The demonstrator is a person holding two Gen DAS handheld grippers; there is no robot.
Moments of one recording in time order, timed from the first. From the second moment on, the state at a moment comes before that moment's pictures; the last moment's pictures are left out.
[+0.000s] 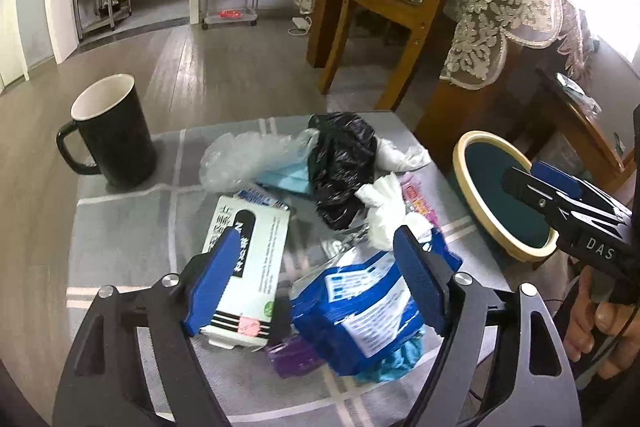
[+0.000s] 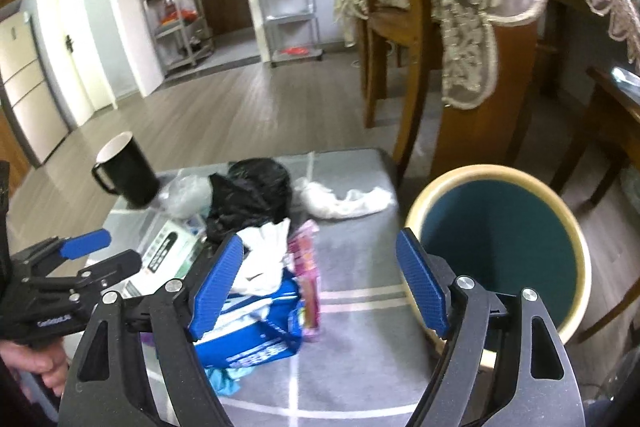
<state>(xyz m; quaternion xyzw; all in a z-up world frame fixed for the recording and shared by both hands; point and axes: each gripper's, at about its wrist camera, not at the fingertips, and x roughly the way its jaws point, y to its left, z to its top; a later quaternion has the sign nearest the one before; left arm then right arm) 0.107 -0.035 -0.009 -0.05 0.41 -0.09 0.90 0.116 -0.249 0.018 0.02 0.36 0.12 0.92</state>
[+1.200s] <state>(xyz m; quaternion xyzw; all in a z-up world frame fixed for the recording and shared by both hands) 0.066 -0.066 -0.048 0.01 0.43 -0.16 0.89 0.092 -0.261 -0.035 0.05 0.46 0.12 0.88</state>
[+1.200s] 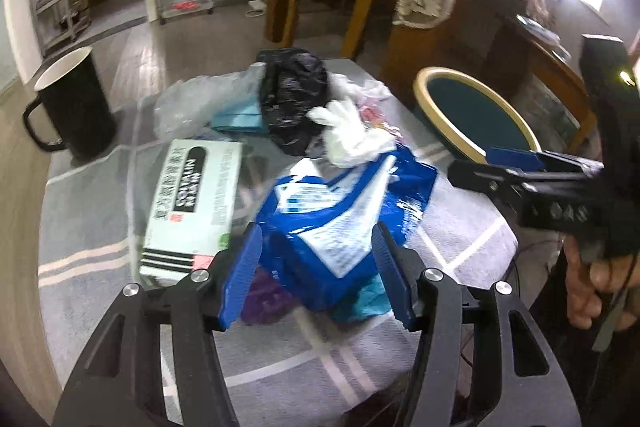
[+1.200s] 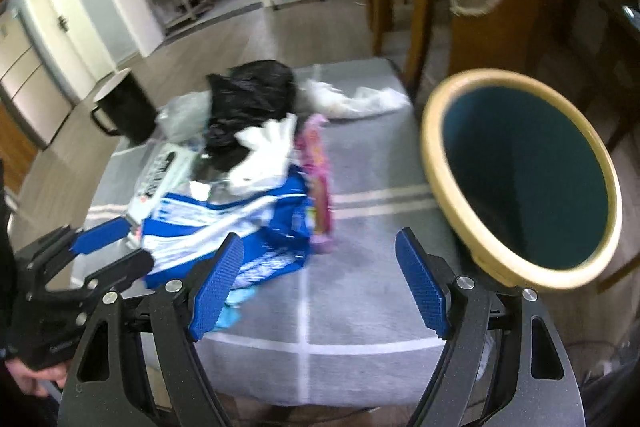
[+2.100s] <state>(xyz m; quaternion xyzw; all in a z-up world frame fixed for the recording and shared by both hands) 0.107 -0.136 -0.064 0.15 0.46 -0.20 0.85 0.102 -0.292 -0.039 0.11 0.46 0.10 0.87</state>
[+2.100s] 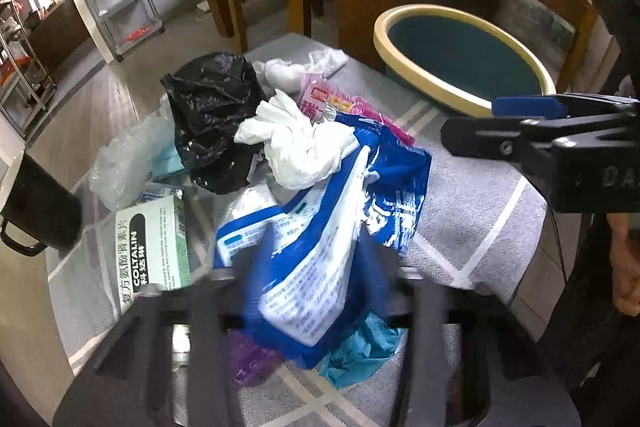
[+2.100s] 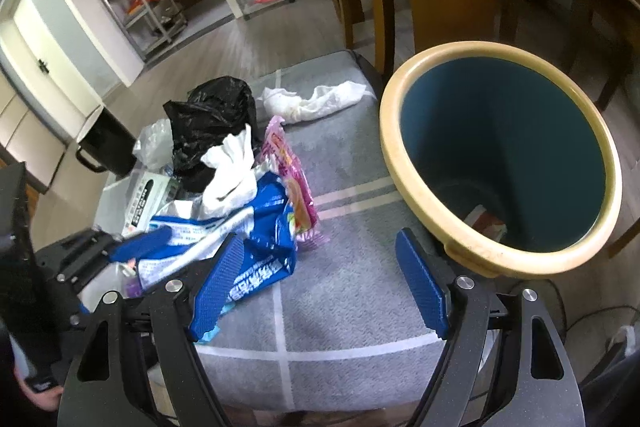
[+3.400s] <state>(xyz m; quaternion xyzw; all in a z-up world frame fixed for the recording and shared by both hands) 0.093 -0.055 0.000 -0.03 0.40 -0.22 0.89 0.157 -0.257 -0.076 0.03 0.49 0.12 0.86</state>
